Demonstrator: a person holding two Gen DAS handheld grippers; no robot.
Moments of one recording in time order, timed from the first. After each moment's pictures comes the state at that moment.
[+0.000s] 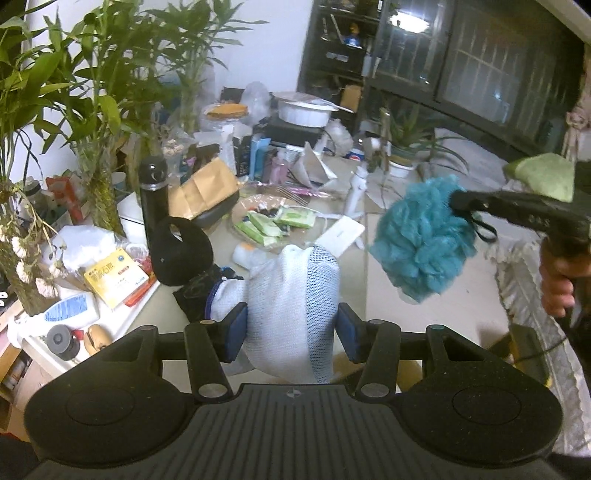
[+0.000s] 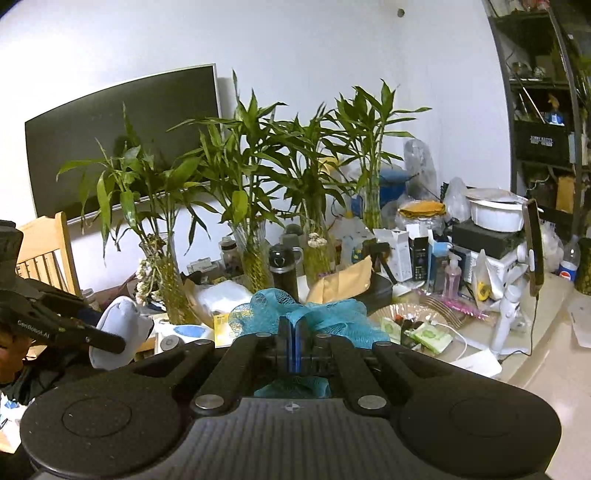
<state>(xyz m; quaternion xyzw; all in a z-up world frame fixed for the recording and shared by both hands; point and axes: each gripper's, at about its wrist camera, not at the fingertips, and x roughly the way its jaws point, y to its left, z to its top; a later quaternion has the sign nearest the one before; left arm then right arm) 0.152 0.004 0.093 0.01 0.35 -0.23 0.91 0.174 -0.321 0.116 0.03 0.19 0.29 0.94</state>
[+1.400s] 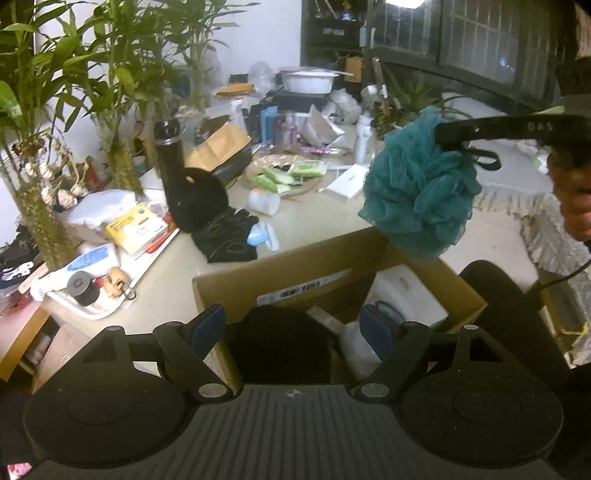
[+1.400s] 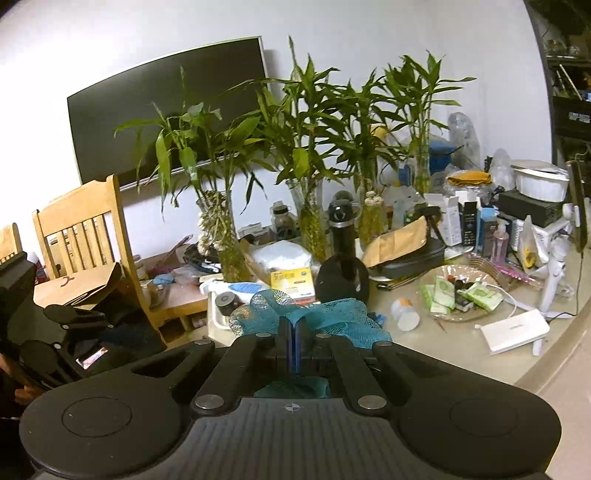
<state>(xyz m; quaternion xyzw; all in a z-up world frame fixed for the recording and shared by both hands) 0.066 0.005 0.021 0.07 0.35 -0.18 0.92 0.118 -0.290 0.080 0.02 0.23 0.36 0.91</state>
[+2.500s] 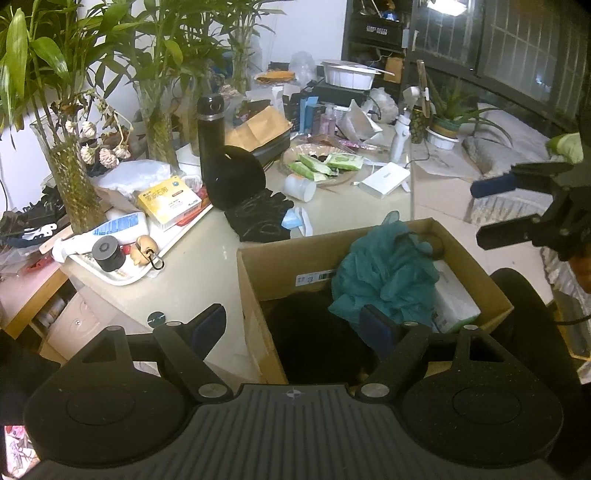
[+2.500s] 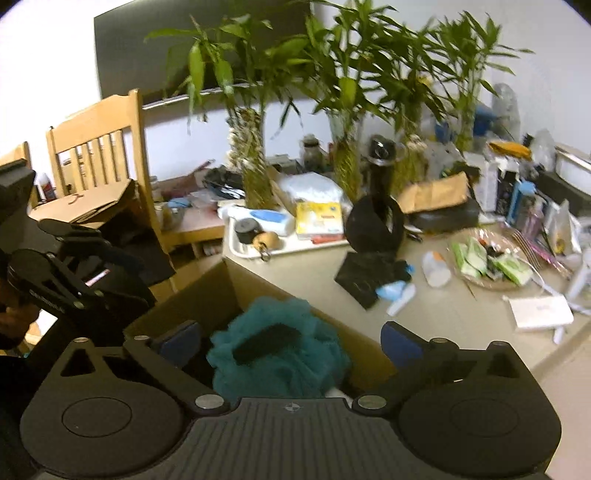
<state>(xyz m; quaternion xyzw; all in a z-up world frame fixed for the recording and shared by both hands) 0.061 0.035 0.016 0.03 0.36 -0.14 0.92 0.113 -0.239 0.038 -0.07 0.30 0.38 0.87</state>
